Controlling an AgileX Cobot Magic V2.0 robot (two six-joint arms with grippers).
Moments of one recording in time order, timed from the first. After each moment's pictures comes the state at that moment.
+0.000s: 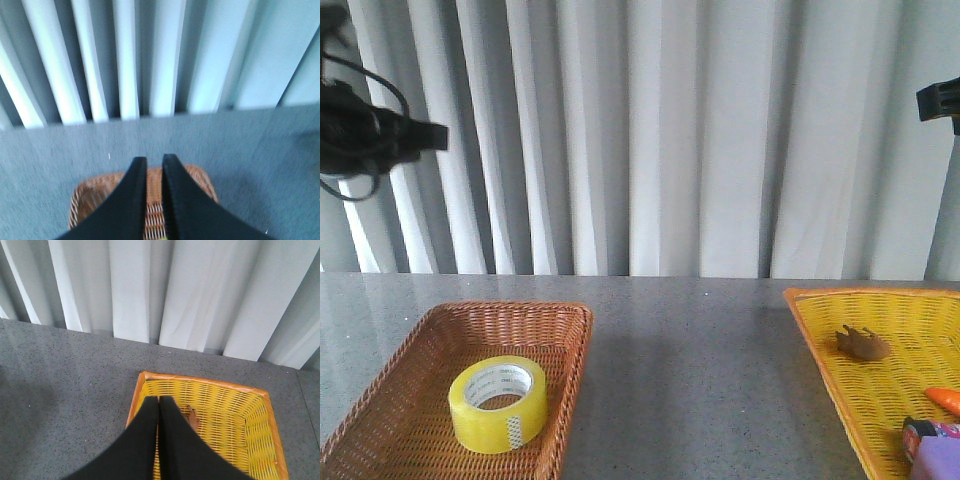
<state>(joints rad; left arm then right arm) -0.15 1.53 -1.82 -0.02 0.75 -0.10 0.04 1.50 -2.01 -0.04 1.08 -0.06</state>
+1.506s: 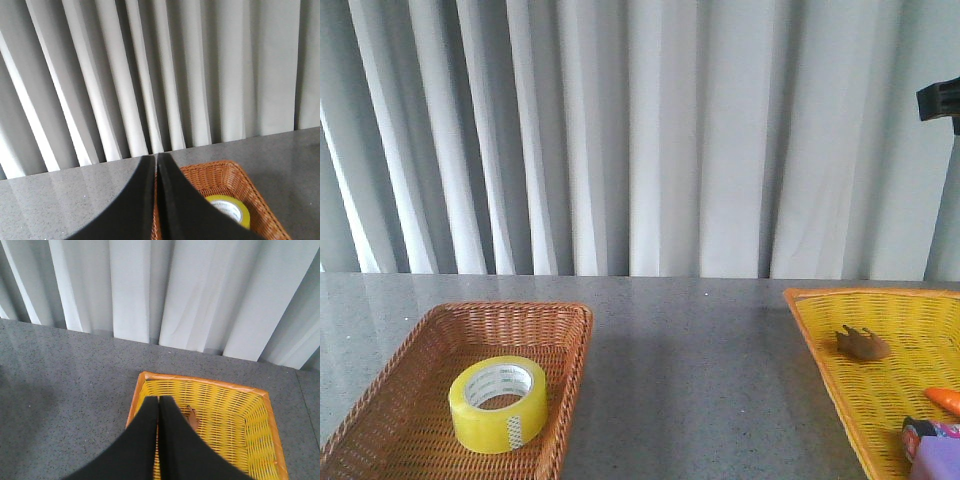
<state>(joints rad) -0.15 0.54 -1.07 0.15 0.66 -0.05 0.04 1.50 -2.01 -0.04 1.08 -0.06</state>
